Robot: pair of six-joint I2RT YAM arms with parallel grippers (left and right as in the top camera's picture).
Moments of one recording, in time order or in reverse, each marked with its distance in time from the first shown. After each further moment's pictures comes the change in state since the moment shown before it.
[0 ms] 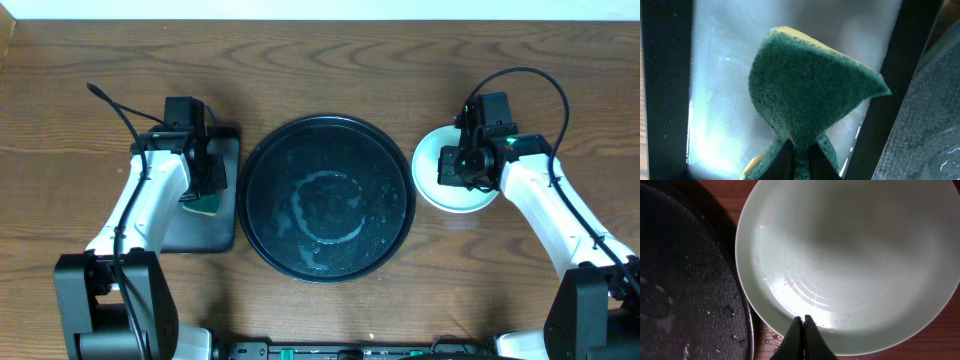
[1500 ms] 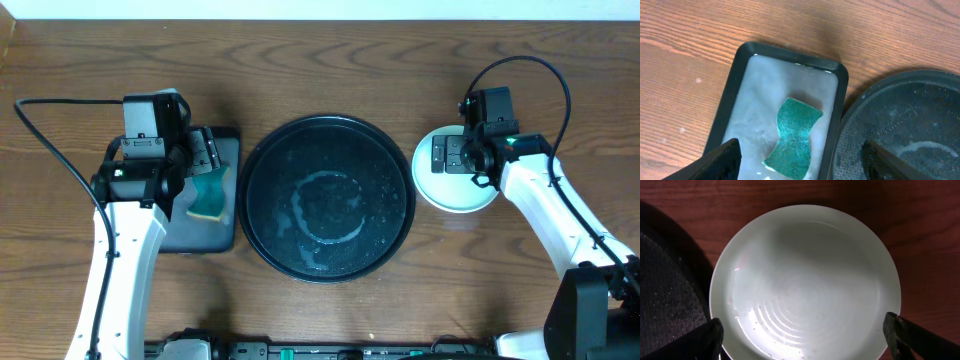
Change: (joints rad) left arm 0.000 -0.342 0.040 0.044 0.018 -0.035; right arm 0.000 0.000 0.000 0.122 0.158 -0.089
